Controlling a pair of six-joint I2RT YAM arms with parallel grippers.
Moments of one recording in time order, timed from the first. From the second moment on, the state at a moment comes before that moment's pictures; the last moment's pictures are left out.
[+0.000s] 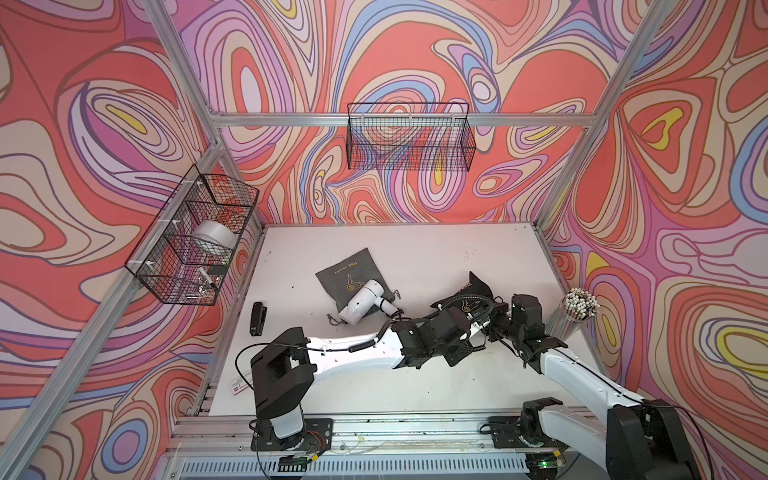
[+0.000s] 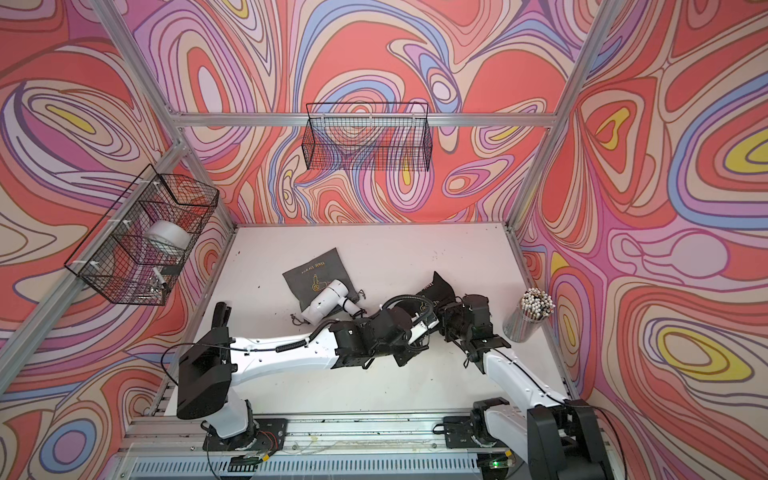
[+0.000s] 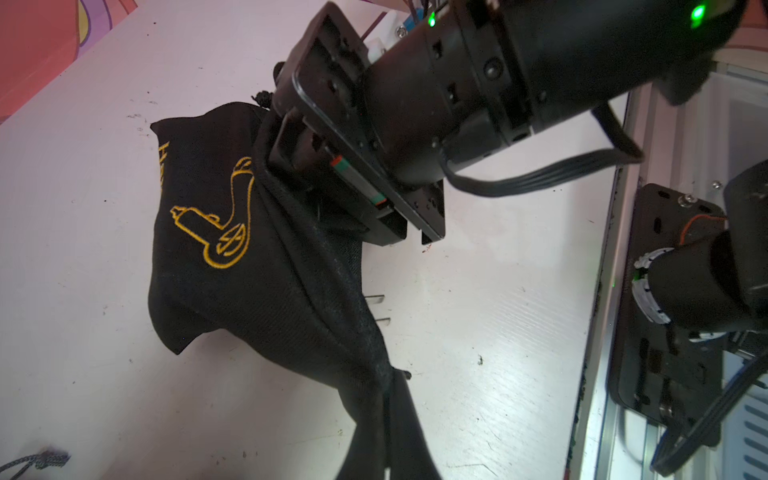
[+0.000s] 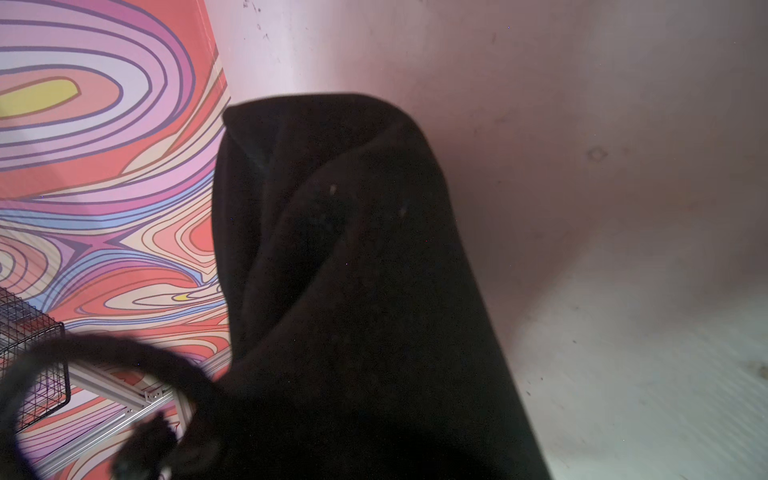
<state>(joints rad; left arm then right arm) -1.19 1.72 1.25 -0.21 -0.06 -0.05 0.13 1.09 0.40 0.07 -0.27 1.56</state>
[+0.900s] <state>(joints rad) -1.20 1.74 1.21 -0.25 -0.16 -0.02 0.14 1.04 0.34 0.08 -0.23 1.72</state>
